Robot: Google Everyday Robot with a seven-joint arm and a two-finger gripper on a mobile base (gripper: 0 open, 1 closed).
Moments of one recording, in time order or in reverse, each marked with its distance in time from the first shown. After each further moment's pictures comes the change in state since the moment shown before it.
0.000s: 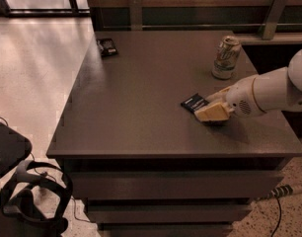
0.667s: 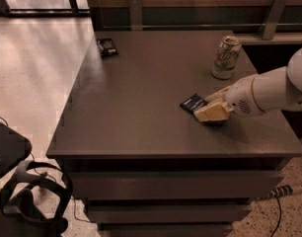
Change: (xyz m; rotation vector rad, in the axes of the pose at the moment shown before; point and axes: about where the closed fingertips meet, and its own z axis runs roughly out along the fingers) arm -0.001 0.001 0.000 -0.001 0.000 -0.003
